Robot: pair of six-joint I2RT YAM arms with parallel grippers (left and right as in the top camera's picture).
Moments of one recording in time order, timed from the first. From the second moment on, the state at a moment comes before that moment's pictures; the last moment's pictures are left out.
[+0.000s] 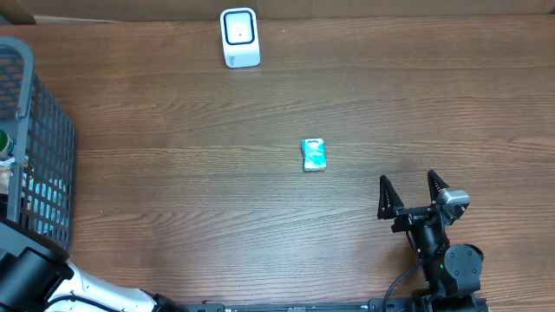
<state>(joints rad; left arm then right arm) 0.96 2.00 1.51 -1.11 -0.20 -0.45 0.11 0.01 0.02 -0.03 -0.06 0.22</state>
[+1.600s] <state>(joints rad) -0.30 1.81 2.07 -1.38 -0.09 -0.29 0.11 0.01 0.02 -0.03 -0.06 0.22</state>
